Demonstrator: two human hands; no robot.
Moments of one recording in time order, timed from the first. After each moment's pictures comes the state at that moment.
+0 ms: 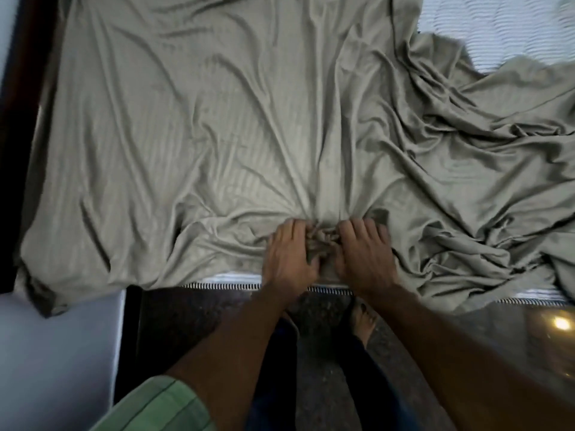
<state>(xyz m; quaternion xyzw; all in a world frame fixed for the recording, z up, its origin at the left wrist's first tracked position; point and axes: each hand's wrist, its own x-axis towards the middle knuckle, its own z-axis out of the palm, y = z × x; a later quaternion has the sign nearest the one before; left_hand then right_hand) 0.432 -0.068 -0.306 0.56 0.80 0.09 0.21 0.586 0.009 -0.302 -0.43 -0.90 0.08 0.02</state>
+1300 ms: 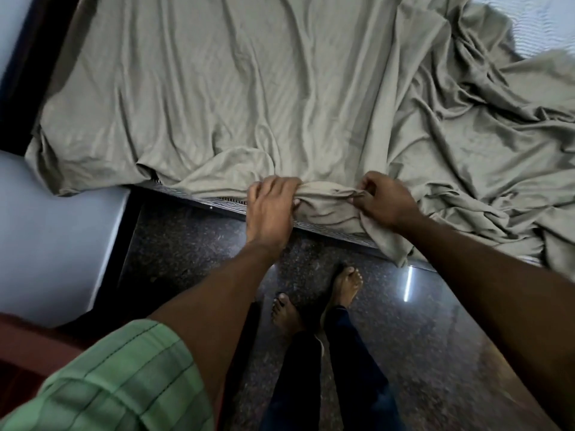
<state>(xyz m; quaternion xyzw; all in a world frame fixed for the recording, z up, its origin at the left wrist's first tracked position) 0.433 -0.169 -0.296 0.51 0.85 0.12 0.06 0.611 0.010 -0.288 -0.47 -0.81 0.35 -0.07</state>
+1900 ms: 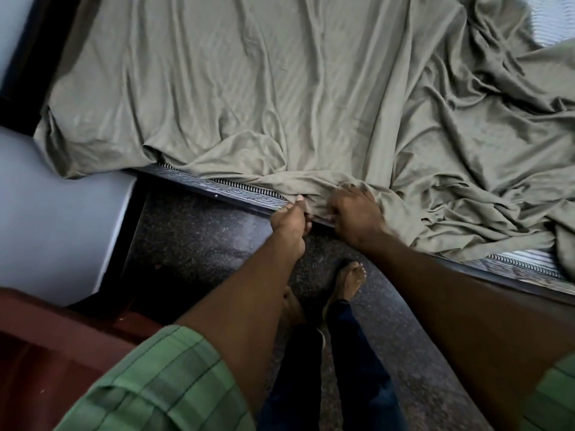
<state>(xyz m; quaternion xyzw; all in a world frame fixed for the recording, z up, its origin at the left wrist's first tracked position) 0.486 -0.159 -0.315 -0.27 0.68 0.51 0.45 0.594 -0.067 -0.309 -0.29 -0.94 0.17 -0.10</state>
